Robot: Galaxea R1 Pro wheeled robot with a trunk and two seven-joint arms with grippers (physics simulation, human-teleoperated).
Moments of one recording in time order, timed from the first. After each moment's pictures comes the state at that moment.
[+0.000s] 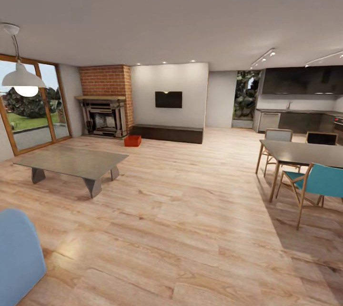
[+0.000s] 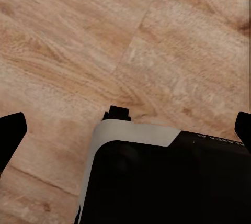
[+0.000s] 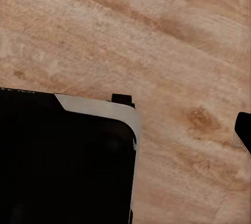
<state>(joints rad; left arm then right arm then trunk) -0.22 0.03 0.05 0.00 0.16 -0.01 0.02 -0.12 -0.04 0.10 0.03 0.02 -0.16 0.02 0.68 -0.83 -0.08</state>
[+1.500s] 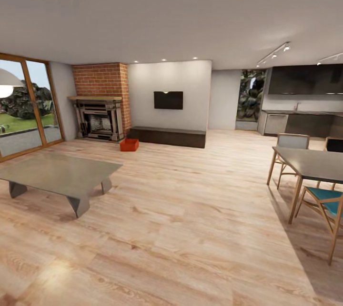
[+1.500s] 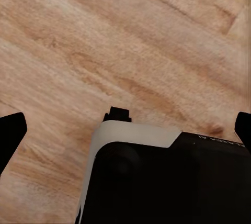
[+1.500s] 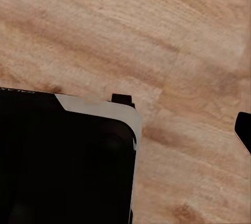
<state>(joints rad) -0.22 0.03 0.05 0.00 0.16 -0.01 0.02 -0.12 -0.04 0.10 0.03 0.02 -0.16 0.02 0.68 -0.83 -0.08</state>
